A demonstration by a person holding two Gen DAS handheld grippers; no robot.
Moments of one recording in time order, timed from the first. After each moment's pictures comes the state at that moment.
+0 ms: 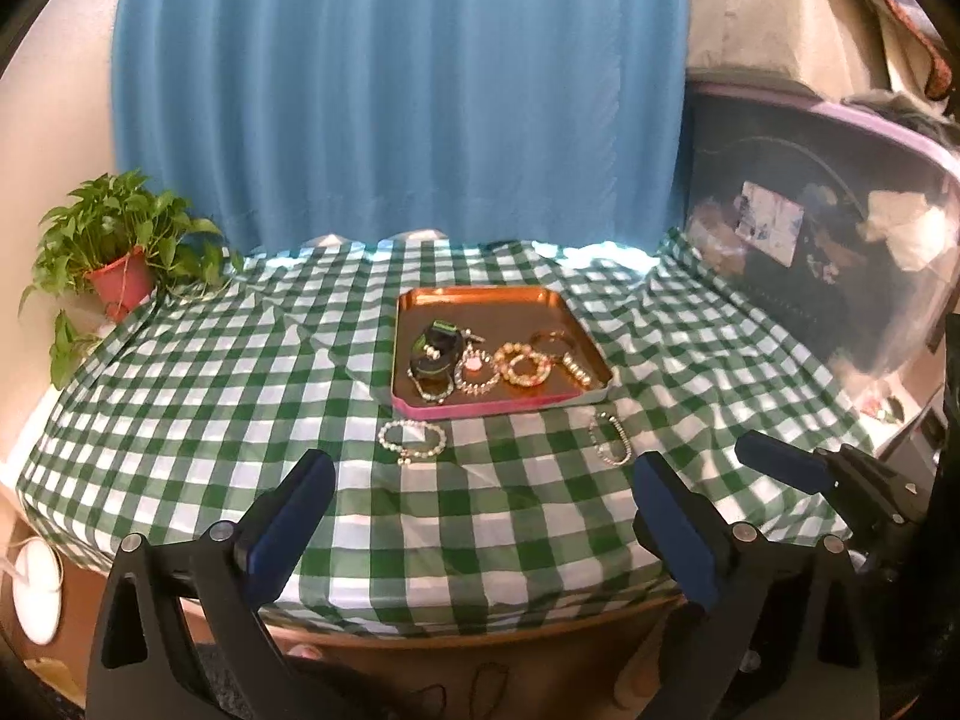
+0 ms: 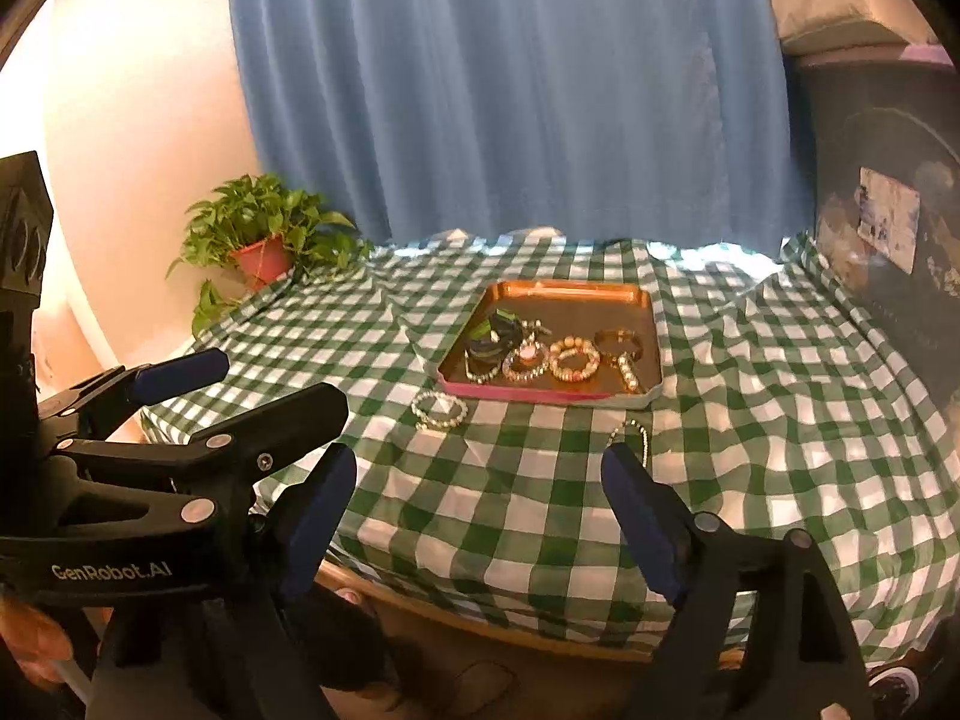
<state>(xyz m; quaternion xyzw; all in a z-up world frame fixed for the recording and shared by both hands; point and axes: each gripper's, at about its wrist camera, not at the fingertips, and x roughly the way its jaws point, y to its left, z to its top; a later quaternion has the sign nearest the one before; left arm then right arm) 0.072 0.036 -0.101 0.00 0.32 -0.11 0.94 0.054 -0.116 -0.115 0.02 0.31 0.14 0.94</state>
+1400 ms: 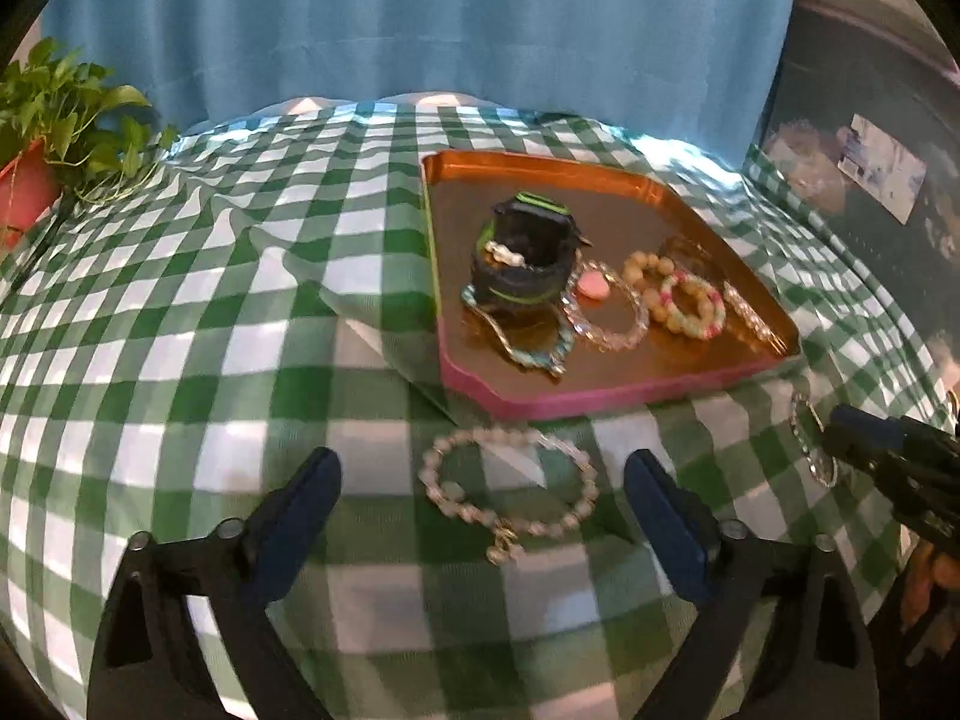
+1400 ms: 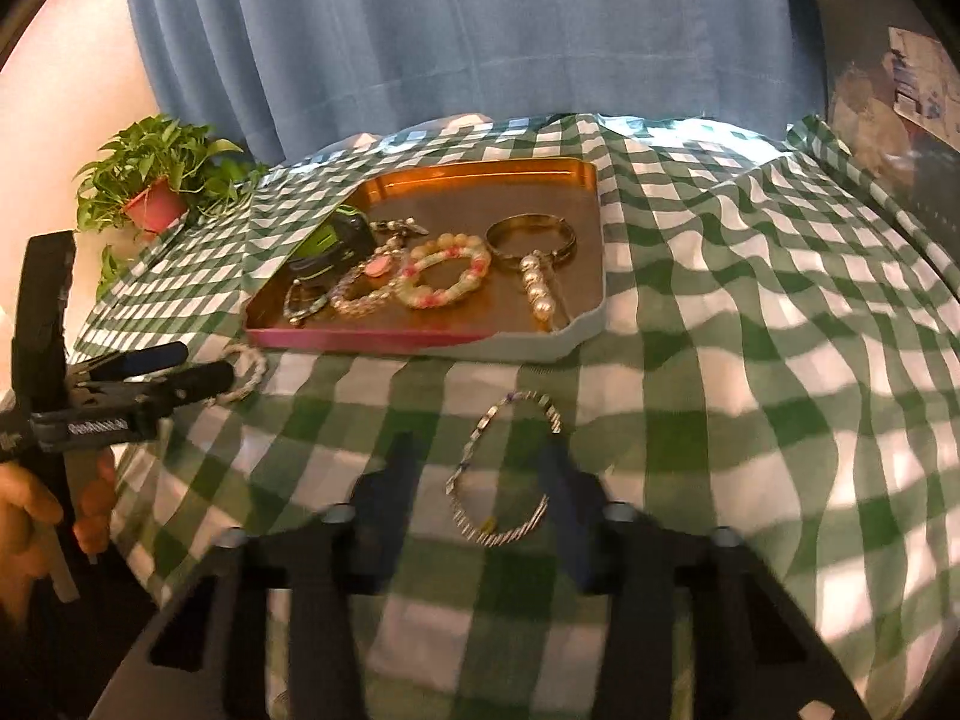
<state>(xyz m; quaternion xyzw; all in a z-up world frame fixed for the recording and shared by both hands) 0.269 0.080 -0.255 -0.02 0.42 -0.14 0.90 0.206 -0.184 -0.242 0.03 0.41 0.11 0.91</state>
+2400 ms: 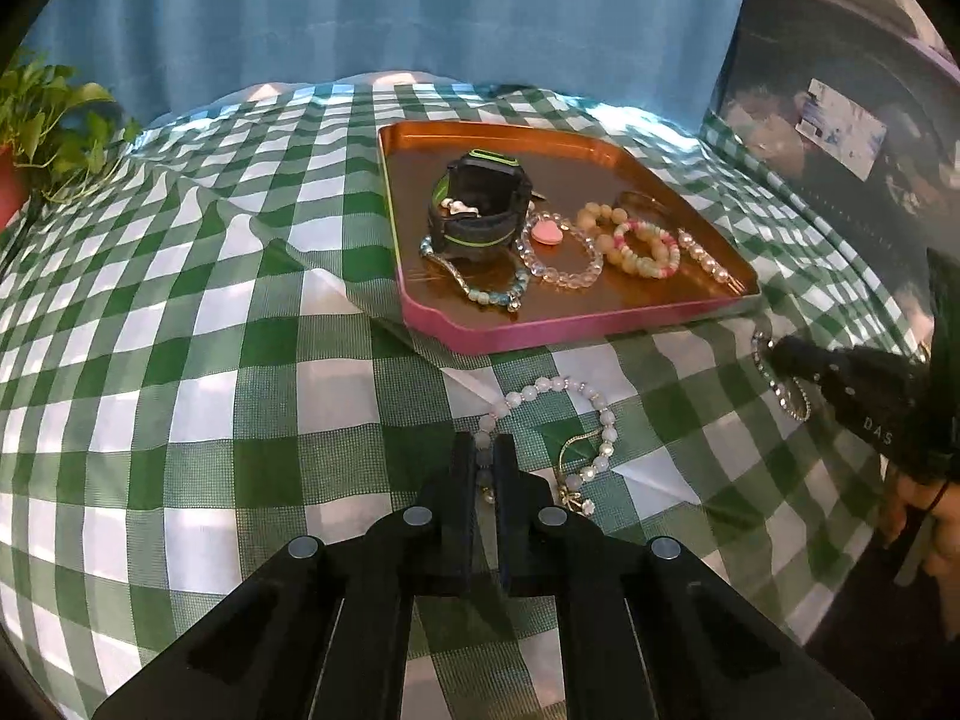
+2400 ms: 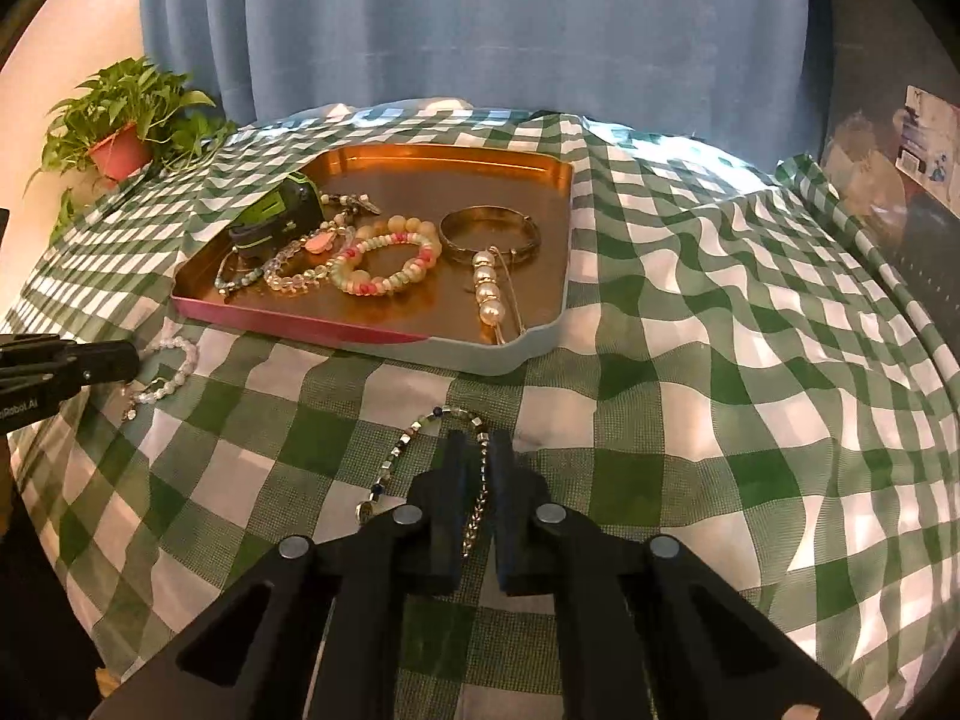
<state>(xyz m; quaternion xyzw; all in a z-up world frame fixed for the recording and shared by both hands) 0.249 0.077 -0.261 -0.01 0.44 -0.19 0.88 0.221 -0.182 -0.255 -0.05 0.41 0.08 0.91</state>
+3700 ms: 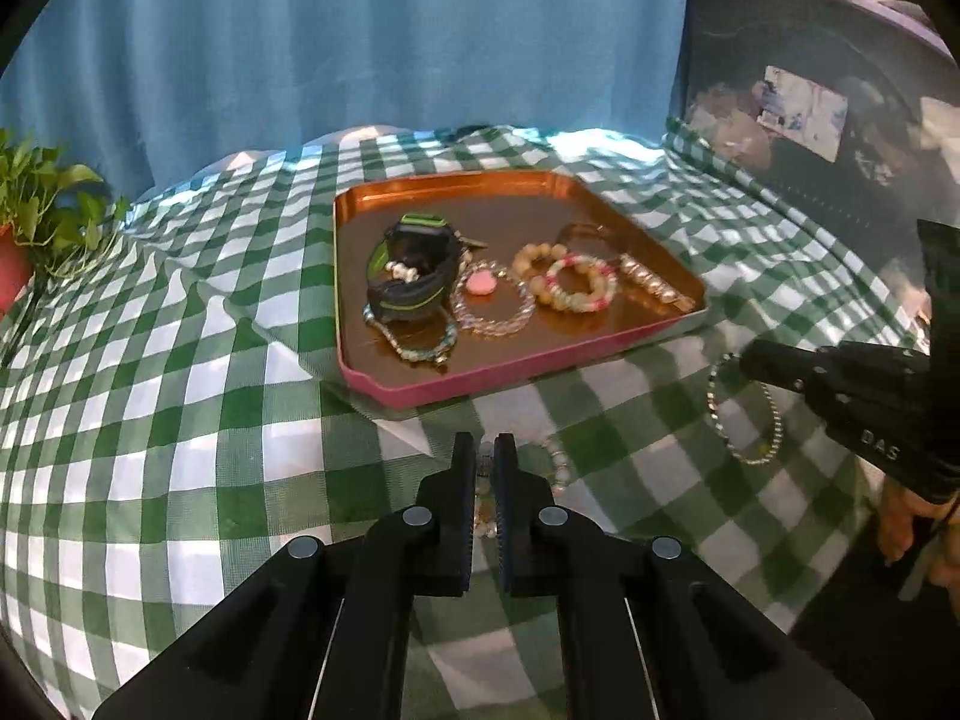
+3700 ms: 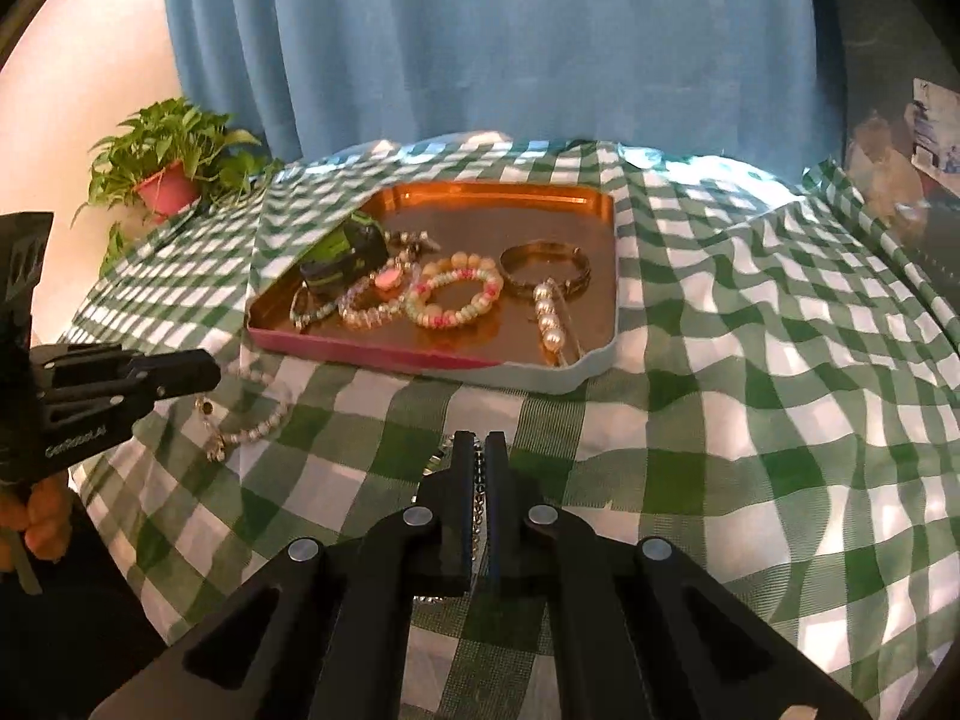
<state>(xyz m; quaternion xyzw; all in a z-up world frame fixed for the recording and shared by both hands) 0.223 0.039 -0.229 0.04 0.39 -0.19 0.90 0.202 -0.178 -0.236 -0.01 0.37 0.13 0.92</state>
